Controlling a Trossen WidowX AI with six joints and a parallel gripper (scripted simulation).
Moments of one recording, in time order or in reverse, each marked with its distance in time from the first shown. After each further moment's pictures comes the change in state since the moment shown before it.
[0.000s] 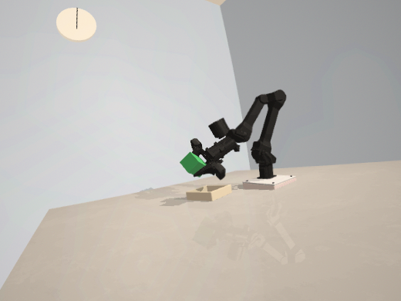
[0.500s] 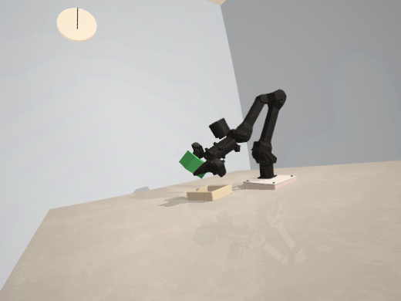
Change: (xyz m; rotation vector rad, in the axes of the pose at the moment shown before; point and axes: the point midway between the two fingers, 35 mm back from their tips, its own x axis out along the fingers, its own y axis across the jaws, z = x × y) arm 0.001 -0.001 0.000 0.328 -0.001 -0.001
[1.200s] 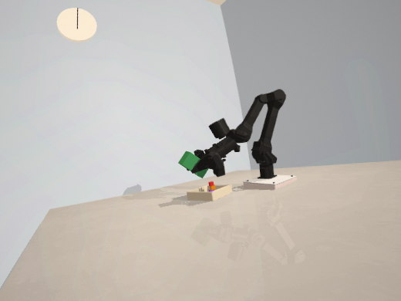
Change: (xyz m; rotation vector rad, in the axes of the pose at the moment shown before) arm 0.001 0.000 0.000 0.456 0.000 0.000
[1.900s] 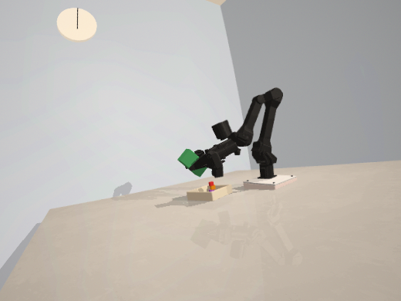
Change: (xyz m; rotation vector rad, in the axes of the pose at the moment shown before) arm 0.001 0.001 -0.007 0.046 0.108 0.014
